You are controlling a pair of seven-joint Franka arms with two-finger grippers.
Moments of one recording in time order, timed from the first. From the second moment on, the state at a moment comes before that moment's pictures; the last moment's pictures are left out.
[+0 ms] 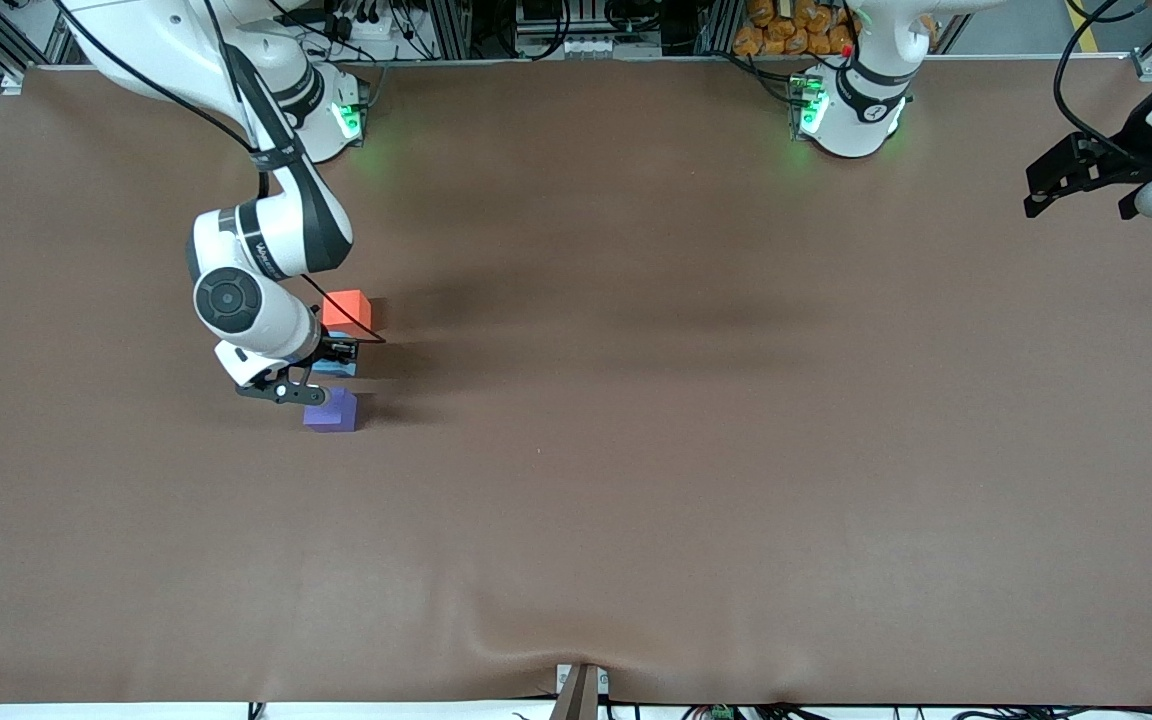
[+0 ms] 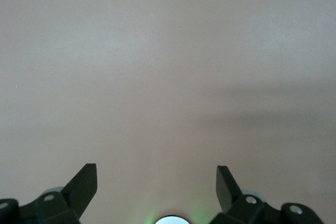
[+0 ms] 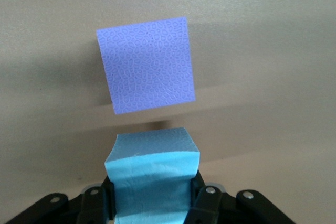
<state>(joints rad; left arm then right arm) 0.01 -0.15 -0.07 -1.69 0.01 1.52 -0.01 0.31 0.32 -0.06 -2.17 -0.04 2.31 0.40</state>
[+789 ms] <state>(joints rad) 0.01 -0.15 -0.07 -1.69 0.01 1.52 -0.01 0.31 0.36 -0.06 -2.19 -0.04 2.39 0.39</state>
